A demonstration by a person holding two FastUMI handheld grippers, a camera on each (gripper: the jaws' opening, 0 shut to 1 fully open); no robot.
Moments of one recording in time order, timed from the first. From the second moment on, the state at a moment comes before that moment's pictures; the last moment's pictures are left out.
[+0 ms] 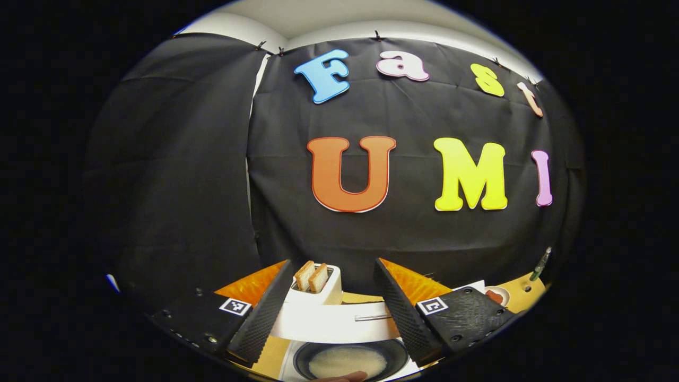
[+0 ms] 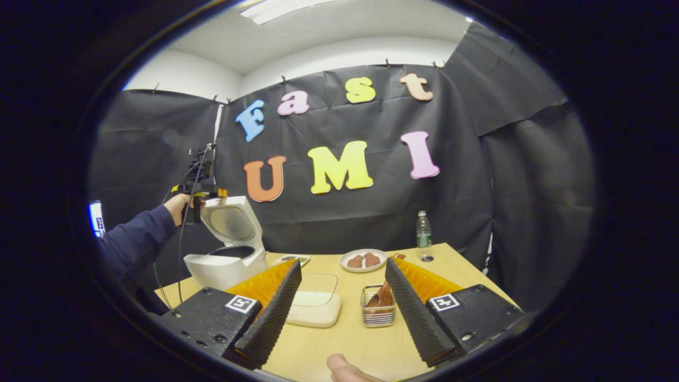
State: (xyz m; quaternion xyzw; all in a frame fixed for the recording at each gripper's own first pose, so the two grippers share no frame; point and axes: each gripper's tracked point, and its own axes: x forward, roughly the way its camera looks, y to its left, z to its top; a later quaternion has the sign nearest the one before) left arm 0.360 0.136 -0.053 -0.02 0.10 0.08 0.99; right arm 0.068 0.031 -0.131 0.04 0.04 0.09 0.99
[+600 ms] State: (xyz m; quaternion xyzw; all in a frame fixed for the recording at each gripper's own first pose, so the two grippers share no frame) left arm 0.295 0.106 -0.156 -0.04 0.21 0.04 0.98; right arm 0.023 0.030 -0.126 0.04 0.02 0.06 1.00
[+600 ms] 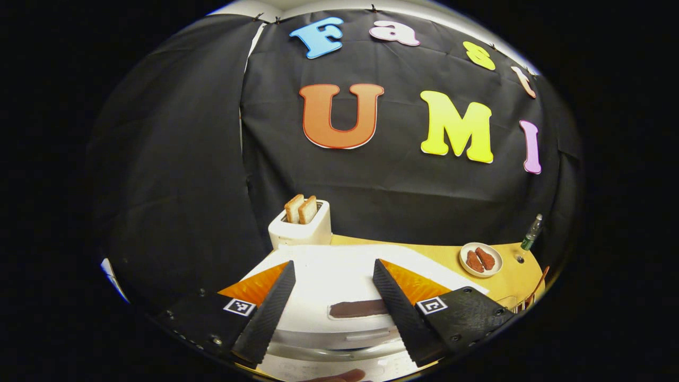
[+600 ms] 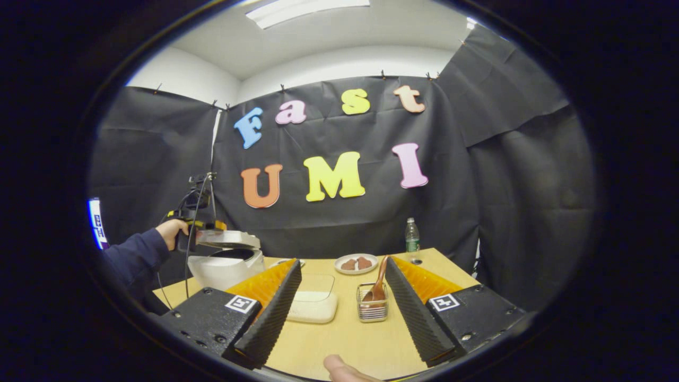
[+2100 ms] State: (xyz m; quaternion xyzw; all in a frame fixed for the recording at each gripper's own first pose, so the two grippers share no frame) left arm 0.242 0.078 -0.213 -0.02 0.24 0.03 0.97; right arm -0.018 0.056 -0.115 0.04 -0.02 0.08 1.00
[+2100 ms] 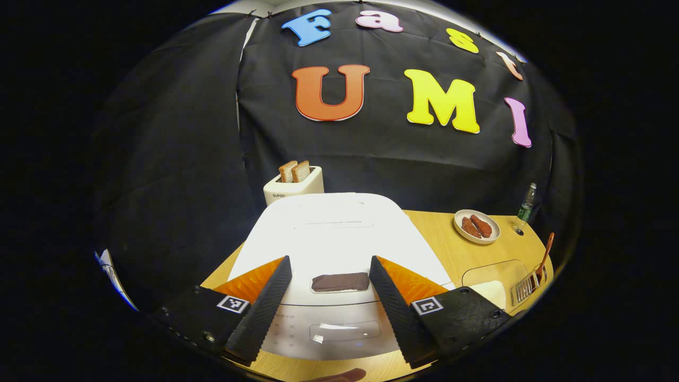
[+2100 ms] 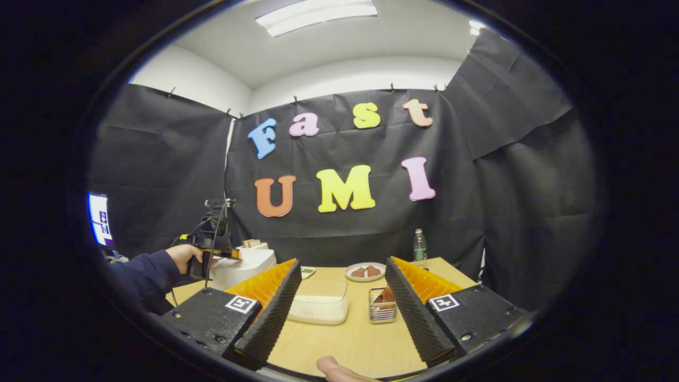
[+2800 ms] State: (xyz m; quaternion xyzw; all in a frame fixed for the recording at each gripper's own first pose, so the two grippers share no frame) left arm 0.225 0.071 -0.167 -0.06 0.17 0.00 0.98; right arm 0.008 0.033 -0.123 0.04 0.00 0.04 1.00
